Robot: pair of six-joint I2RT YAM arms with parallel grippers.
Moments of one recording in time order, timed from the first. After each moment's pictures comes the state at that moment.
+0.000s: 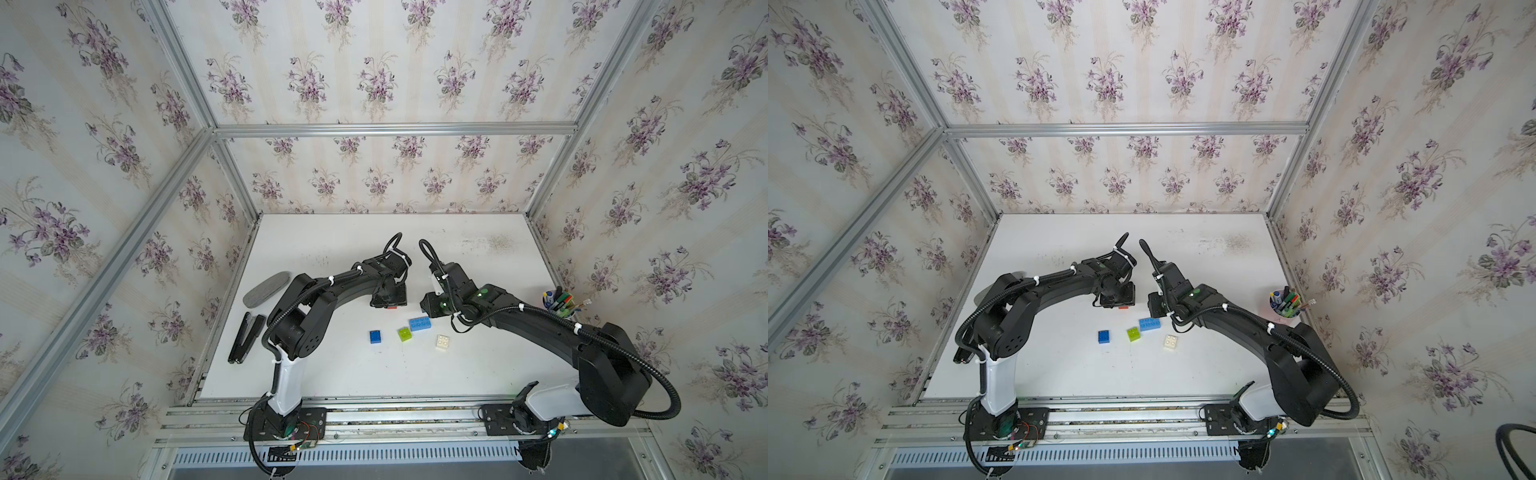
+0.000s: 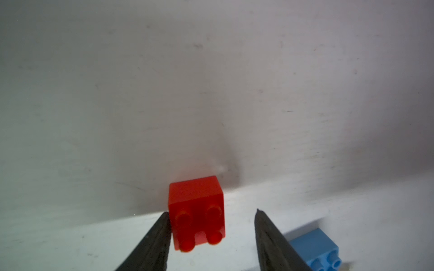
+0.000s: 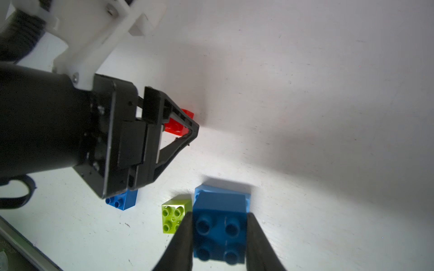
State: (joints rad) left arm -0.68 2.02 1.43 -0.67 0.05 -0.67; right arm 0.68 1.43 0.91 -0.44 -0.04 0.44
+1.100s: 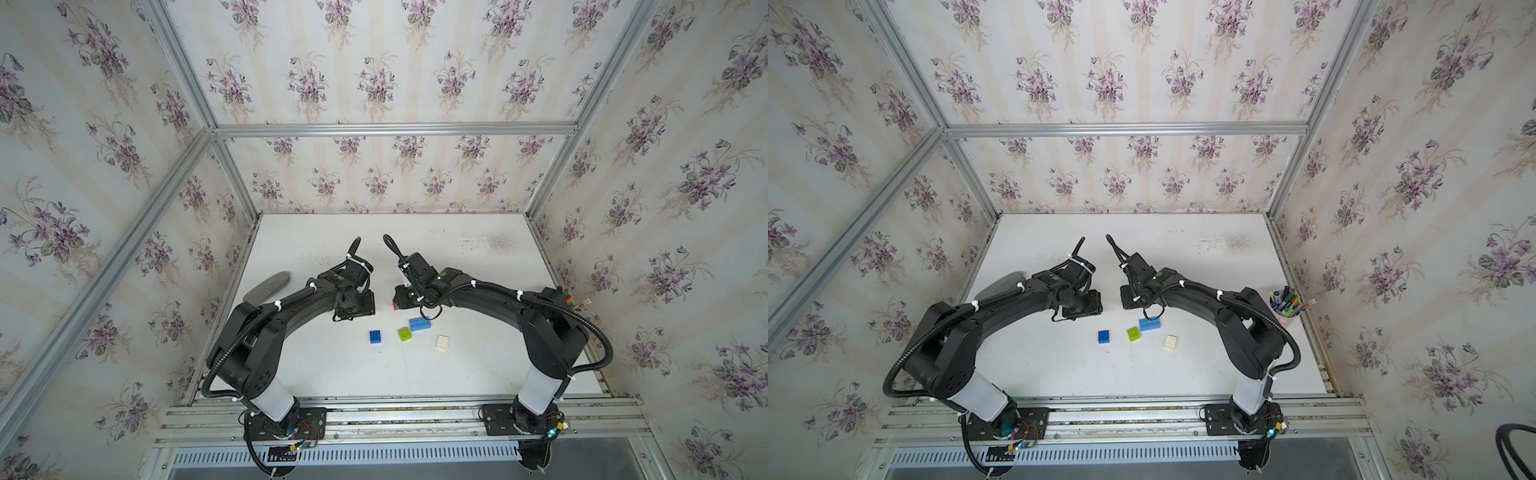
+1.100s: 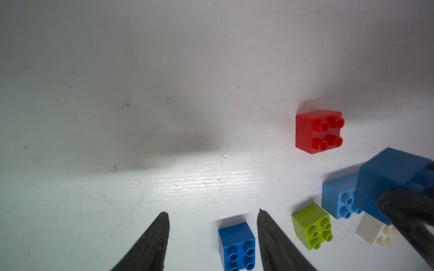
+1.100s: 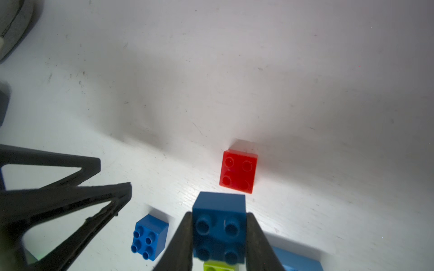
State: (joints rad) left arm -0.52 1.62 1.03 -0.65 0.06 -0.60; right arm 0.78 1.80 1.24 -0.50 -0.05 0.51
